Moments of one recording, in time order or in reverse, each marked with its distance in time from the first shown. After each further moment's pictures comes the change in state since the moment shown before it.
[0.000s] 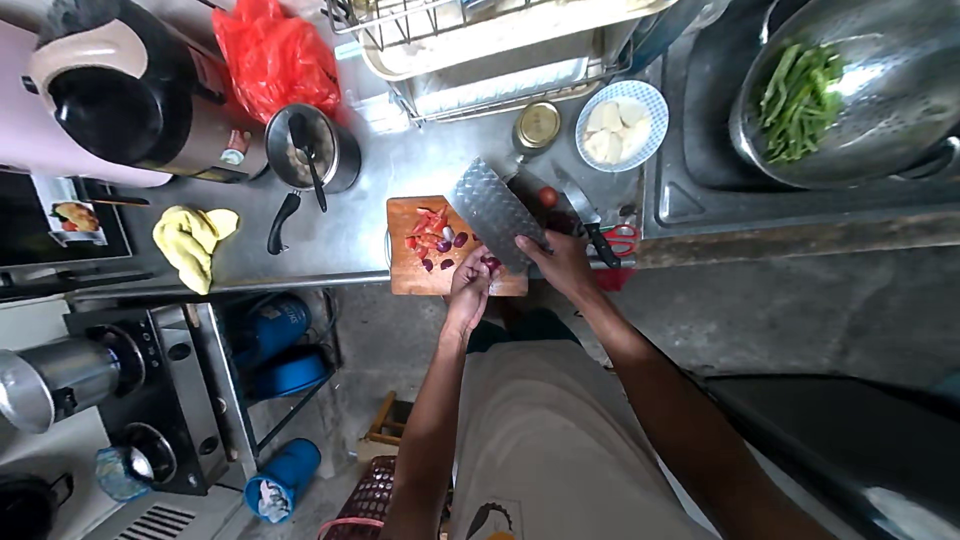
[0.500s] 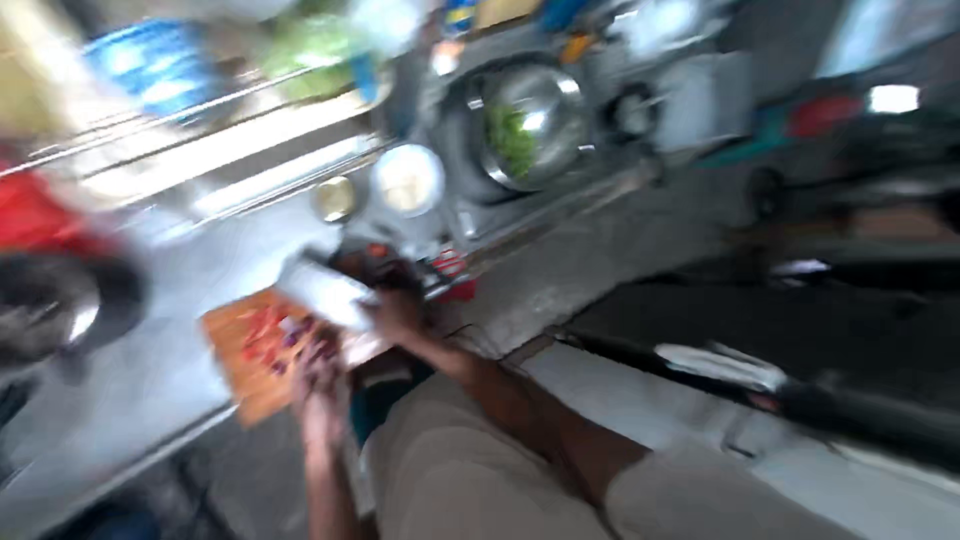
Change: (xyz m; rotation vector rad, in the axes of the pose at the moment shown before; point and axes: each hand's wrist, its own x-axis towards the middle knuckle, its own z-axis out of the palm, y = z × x) left_hand -0.019 -0.010 -0.036 0.337 0.158 0.049; right_hand 0.002 0.006 0.043 -0.150 0.072 0.283
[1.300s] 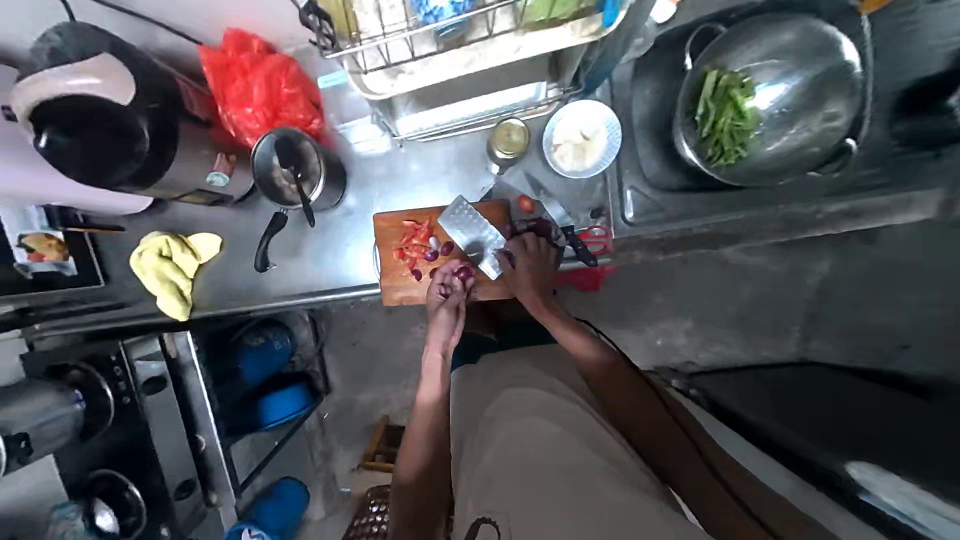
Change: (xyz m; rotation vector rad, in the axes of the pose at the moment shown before) left_hand -0.013 0.039 0.011 -0.380 -0.138 0.083; right_hand -0.006 0.018 0.016 -0.166 0.228 -0.429
